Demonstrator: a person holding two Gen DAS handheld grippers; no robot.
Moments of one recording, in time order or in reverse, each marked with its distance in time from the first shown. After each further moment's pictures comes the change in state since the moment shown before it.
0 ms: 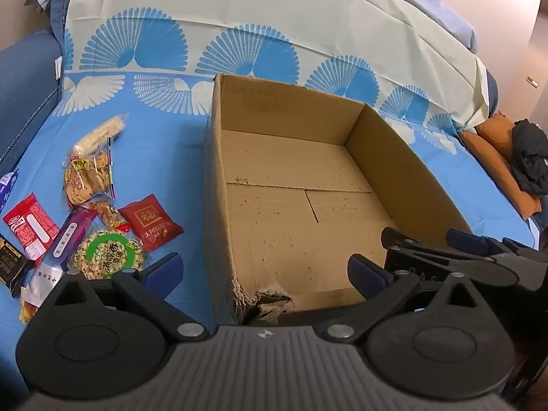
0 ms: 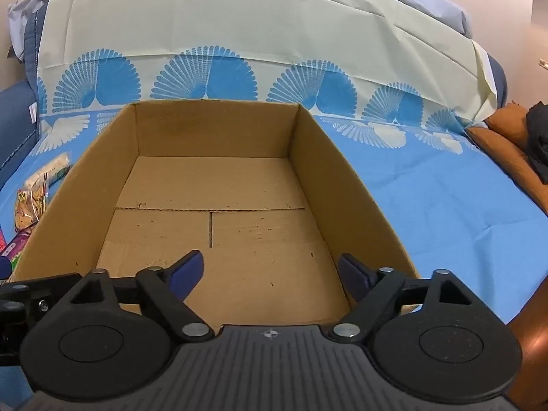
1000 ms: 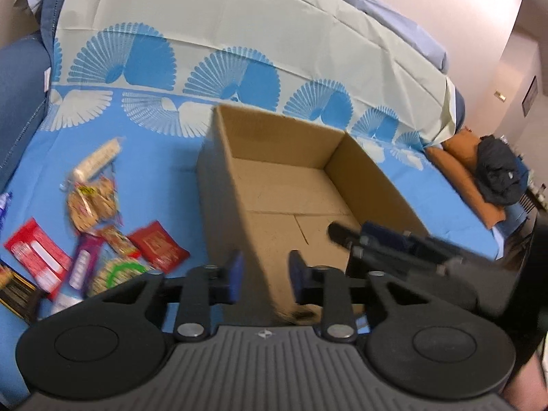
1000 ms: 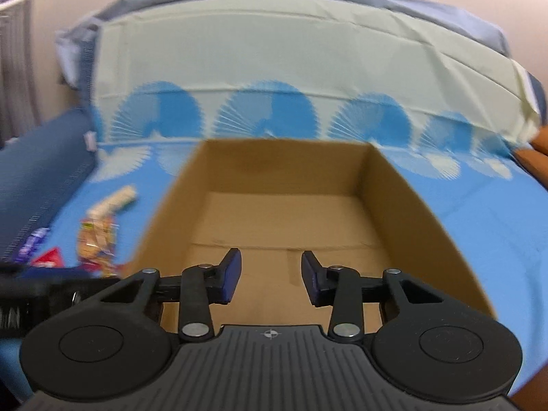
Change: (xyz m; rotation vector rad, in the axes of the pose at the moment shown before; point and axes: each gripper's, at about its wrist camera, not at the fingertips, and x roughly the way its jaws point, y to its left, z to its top) left arm -0.041 0.059 0.027 -0.004 -0.088 -0.165; right arm -0.015 0.047 0.018 -0.049 -0.190 0.183
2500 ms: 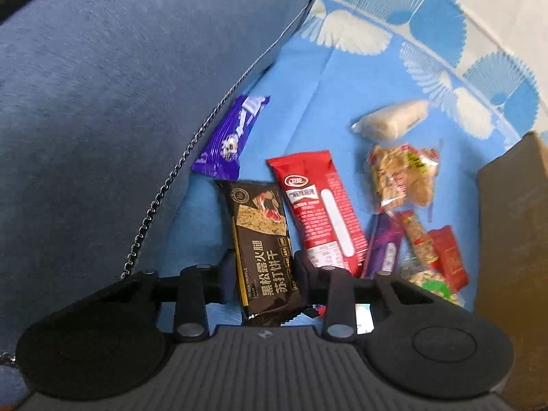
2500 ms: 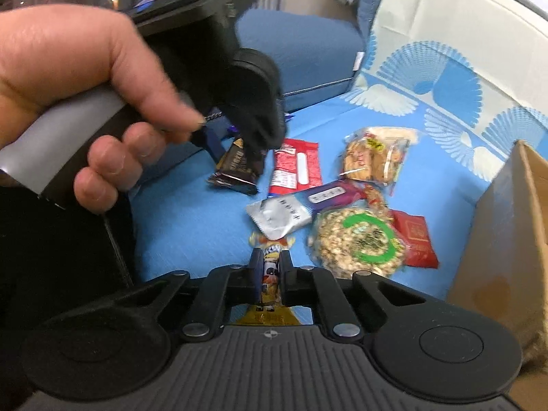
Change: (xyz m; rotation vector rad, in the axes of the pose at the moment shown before) left arm 0.006 0.202 -0.006 -0.447 0.235 0.588; right arm -0.013 0.192 -0.046 -0.480 0.192 0.591
